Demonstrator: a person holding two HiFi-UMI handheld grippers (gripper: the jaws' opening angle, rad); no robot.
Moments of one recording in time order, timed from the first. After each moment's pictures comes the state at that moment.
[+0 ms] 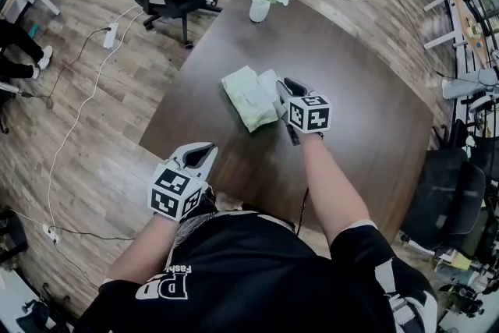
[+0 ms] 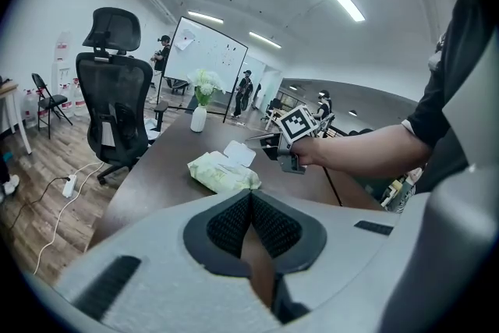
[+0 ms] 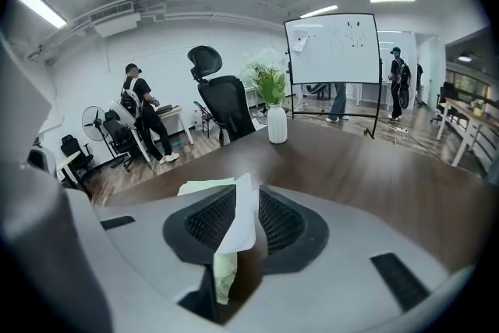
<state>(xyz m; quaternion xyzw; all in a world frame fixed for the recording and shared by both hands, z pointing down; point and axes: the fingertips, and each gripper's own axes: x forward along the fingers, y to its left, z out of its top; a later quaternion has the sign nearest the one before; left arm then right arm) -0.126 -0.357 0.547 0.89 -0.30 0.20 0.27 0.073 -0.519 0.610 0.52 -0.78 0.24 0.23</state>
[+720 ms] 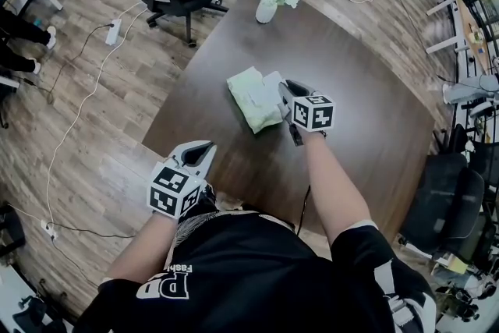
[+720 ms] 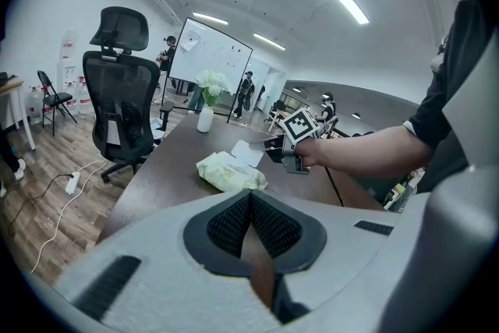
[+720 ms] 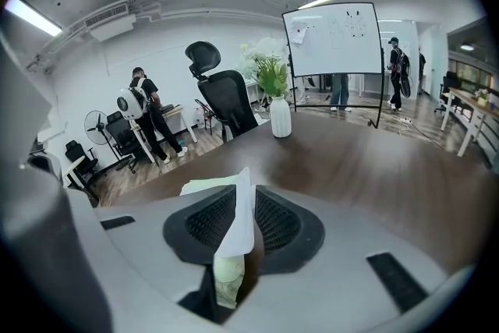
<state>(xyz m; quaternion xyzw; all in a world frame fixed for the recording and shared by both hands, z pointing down) -0.144 -0.367 0.551 0.89 -0.31 0.20 0.27 0.064 -0.526 0.620 0.51 -0.78 0.27 0.23</state>
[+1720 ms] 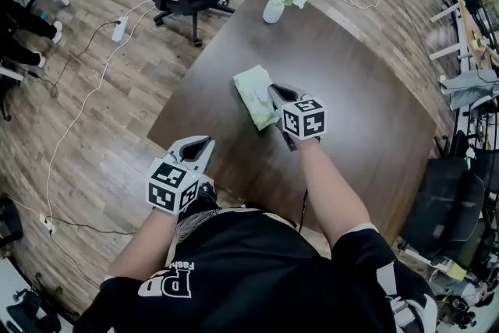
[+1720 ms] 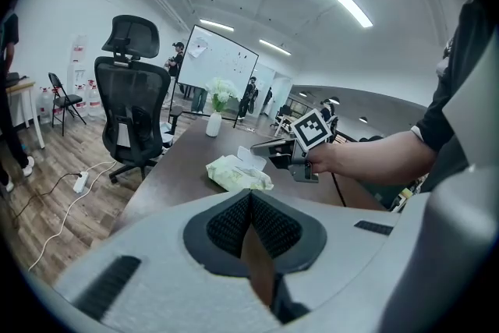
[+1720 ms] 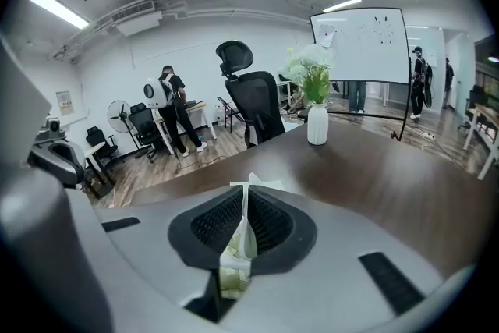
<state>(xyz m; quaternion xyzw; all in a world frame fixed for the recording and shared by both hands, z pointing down) -0.163 -0.363 0.541 0.88 -0.34 0.18 0.27 -0.001 -0.500 0.596 0.45 -0.83 0.24 0.24</state>
